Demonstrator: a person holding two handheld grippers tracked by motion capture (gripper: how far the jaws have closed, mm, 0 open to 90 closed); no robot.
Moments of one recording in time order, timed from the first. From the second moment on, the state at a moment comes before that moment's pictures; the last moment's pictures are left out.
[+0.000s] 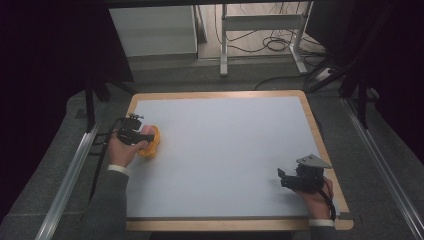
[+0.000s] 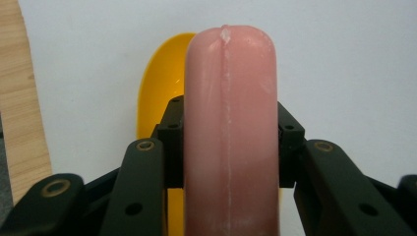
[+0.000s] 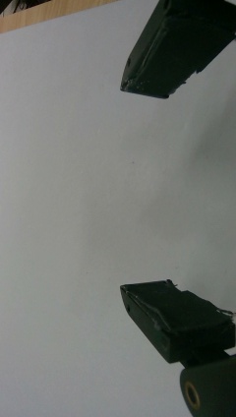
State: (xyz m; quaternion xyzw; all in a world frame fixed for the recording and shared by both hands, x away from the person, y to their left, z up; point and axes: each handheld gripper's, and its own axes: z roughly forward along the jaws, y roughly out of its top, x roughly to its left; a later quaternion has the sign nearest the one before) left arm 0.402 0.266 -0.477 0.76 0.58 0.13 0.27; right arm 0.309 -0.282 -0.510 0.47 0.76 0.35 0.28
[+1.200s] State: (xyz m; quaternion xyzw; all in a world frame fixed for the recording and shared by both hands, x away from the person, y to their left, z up) left arm 0.368 0.261 -0.468 0.76 0.56 0.16 0.31; right arm 0.310 -0.280 -0.512 0.47 0.76 0.34 0.28
